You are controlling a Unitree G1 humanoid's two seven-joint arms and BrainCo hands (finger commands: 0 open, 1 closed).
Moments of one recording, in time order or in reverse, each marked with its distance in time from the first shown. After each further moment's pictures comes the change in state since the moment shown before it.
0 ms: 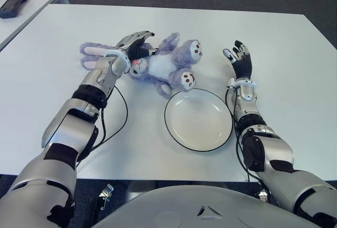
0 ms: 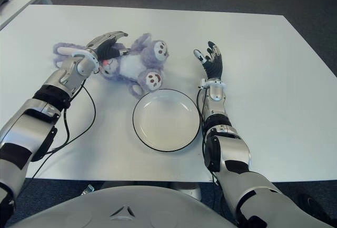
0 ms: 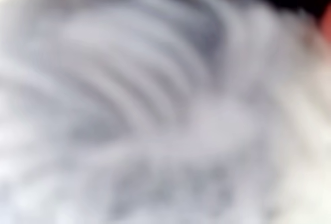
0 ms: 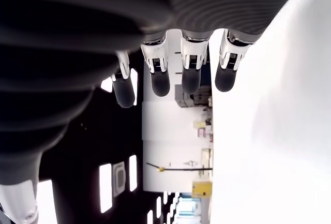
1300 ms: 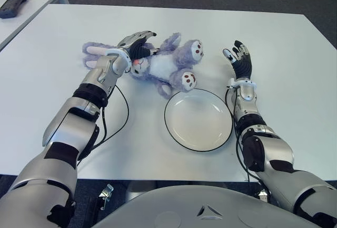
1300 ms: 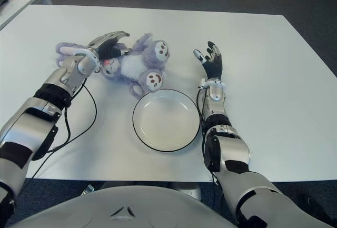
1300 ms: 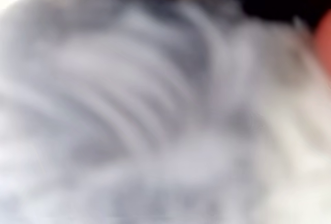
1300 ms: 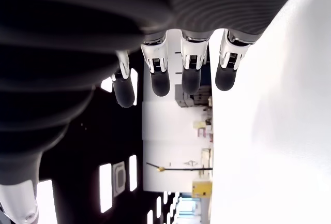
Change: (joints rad) left arm -0.011 0.006 0.001 0.004 0.000 -0.012 -0.022; right arm 0.000 0.000 0.002 0.000 0.000 0.000 -0.001
